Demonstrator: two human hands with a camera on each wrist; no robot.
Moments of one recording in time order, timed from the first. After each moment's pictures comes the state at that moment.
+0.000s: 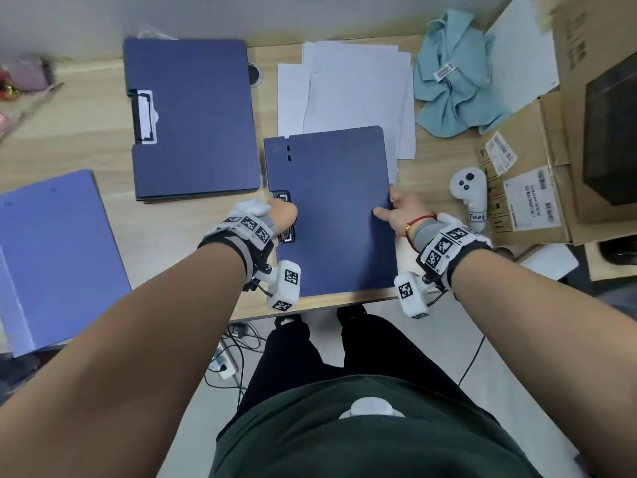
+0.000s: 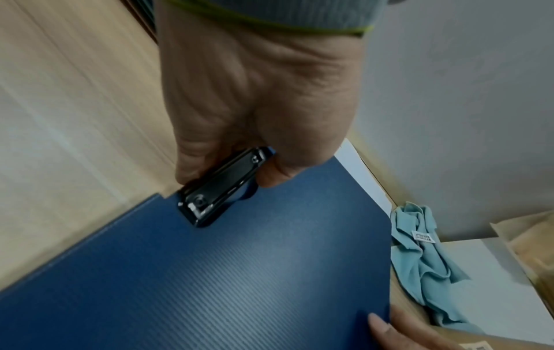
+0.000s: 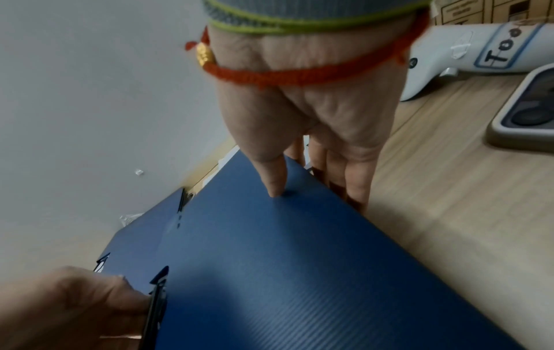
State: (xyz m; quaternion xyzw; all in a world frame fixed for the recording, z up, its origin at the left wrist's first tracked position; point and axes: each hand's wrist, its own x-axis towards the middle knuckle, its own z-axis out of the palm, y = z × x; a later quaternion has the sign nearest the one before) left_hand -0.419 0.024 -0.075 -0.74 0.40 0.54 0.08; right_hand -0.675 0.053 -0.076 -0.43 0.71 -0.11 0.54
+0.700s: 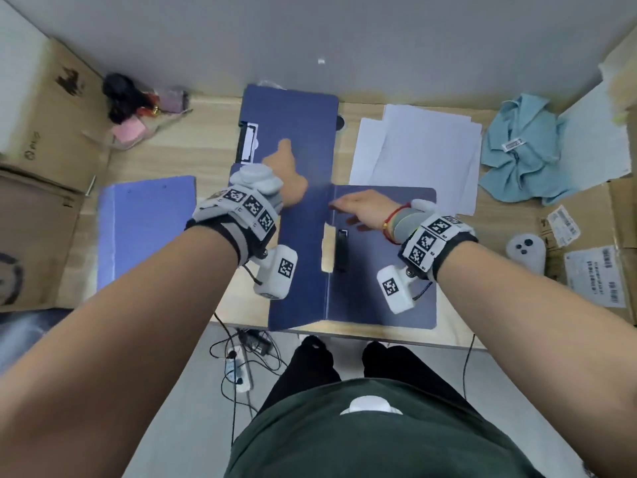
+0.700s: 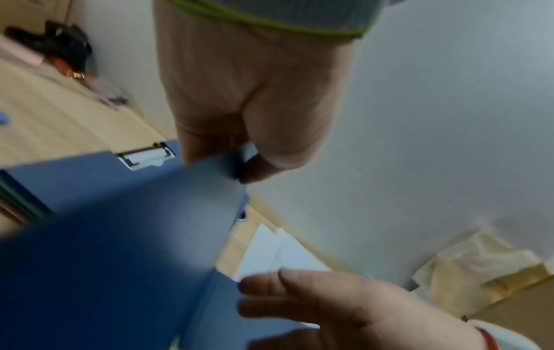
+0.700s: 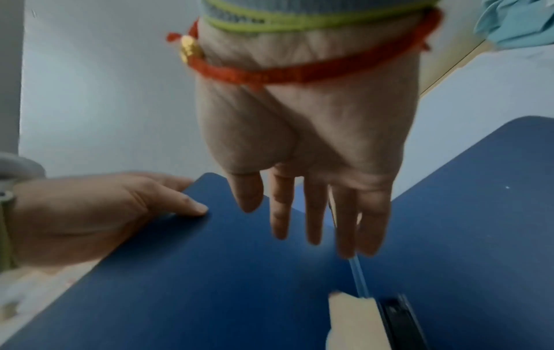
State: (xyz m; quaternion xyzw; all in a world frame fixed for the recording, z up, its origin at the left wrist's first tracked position) left_hand -0.328 -0.023 0.063 -0.84 0.34 0.36 -0.23; right_hand -0.502 -0.012 0.030 -0.54 0.56 -0.01 0.63
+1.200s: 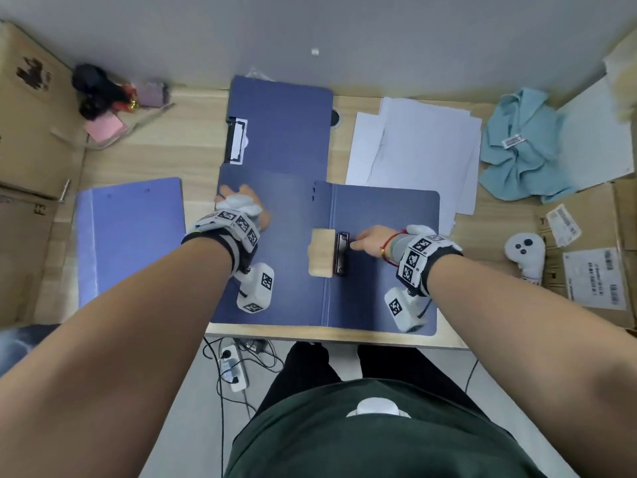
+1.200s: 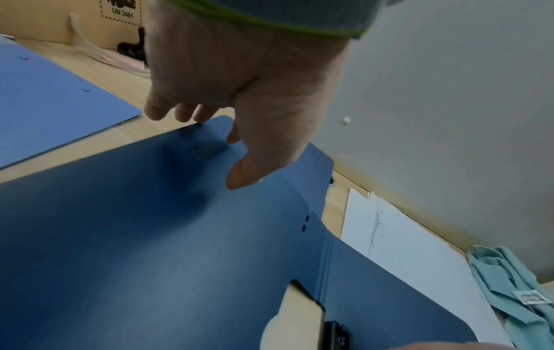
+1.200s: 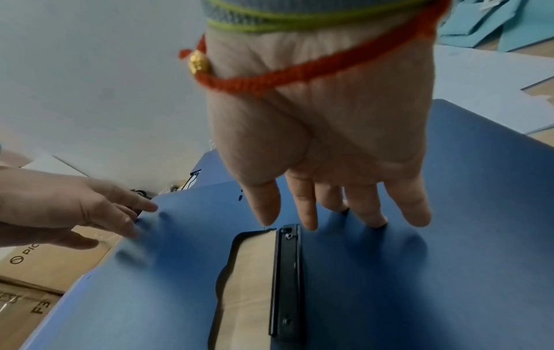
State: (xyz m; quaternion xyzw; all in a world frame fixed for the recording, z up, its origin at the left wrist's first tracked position) left_hand -0.271 -0.011 -0.028 -0.87 0.42 0.23 0.11; right_hand -0.526 -0.003 -0.048 -0.62 0.59 0.26 0.45
